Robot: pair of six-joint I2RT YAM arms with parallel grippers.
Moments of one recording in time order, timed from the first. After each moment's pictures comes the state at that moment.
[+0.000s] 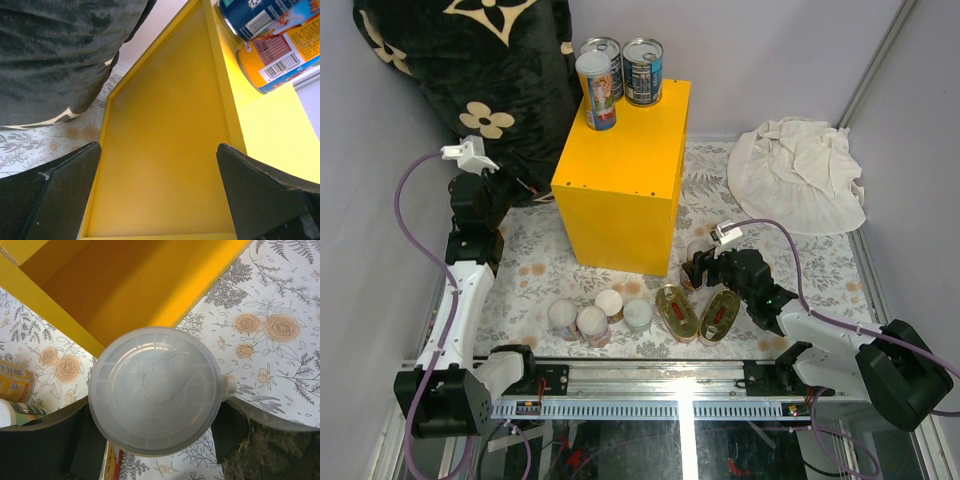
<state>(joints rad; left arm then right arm) 0.06 1.06 0.93 0.04 0.33 -0.63 0.65 1.11 0.32 0.46 0.02 0.19</state>
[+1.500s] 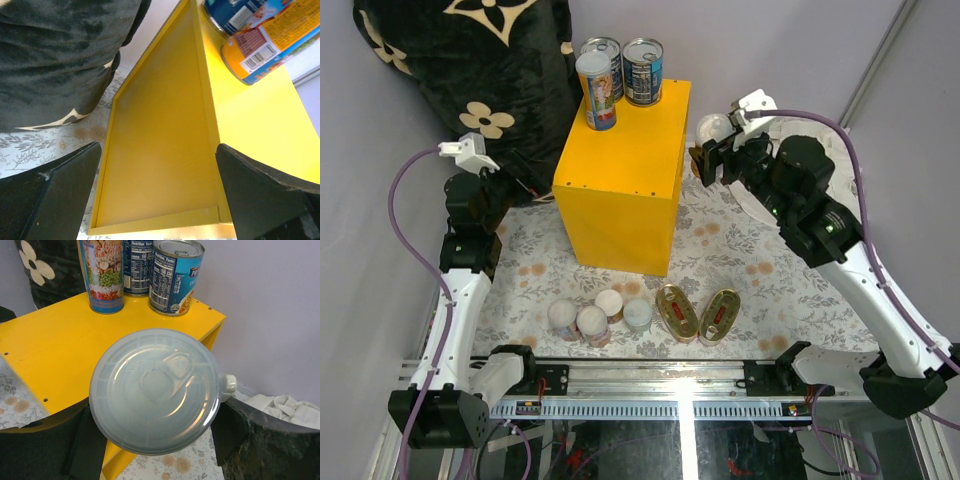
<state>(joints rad) 0.01 0.99 0.97 -0.08 0.25 -0.57 0.65 1.16 1.50 -0.32 0.09 -0.12</state>
